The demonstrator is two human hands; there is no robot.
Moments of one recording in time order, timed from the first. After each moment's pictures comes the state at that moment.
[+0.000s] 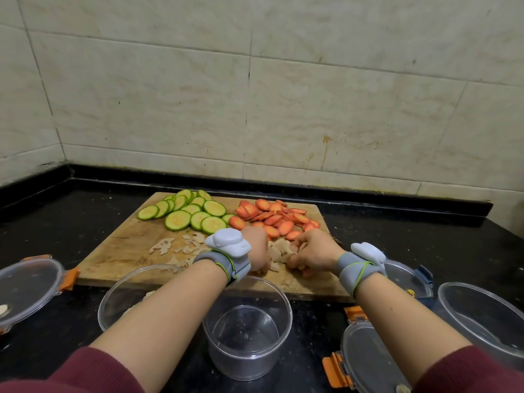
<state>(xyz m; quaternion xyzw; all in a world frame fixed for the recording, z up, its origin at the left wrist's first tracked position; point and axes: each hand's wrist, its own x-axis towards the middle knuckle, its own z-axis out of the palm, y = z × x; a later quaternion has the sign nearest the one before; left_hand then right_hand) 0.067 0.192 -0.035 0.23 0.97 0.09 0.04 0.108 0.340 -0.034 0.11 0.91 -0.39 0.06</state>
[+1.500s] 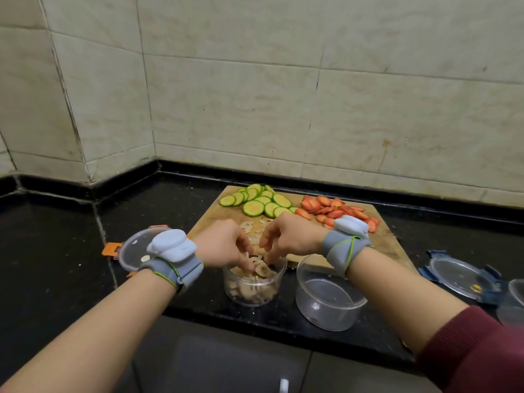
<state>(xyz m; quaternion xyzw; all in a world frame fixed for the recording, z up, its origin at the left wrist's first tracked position) 0.150 -0.018 -0.006 0.20 0.95 0.23 0.06 0.145 0.154 0.010 -0.17 0.95 -0.23 0.09</state>
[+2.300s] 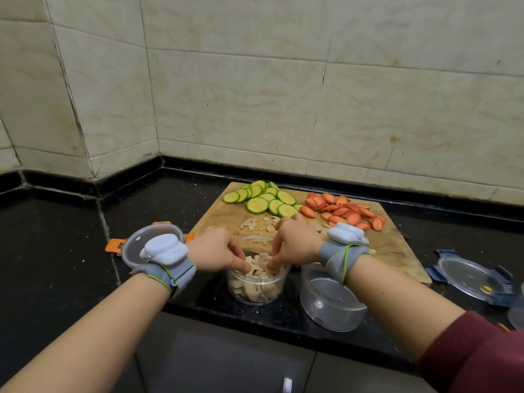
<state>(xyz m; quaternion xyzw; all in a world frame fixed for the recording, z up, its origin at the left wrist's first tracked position) 0.141 -0.034 -0.028 0.17 0.95 0.25 0.08 0.140 0.151 -0.015 -0.15 0.99 -0.06 0.01</state>
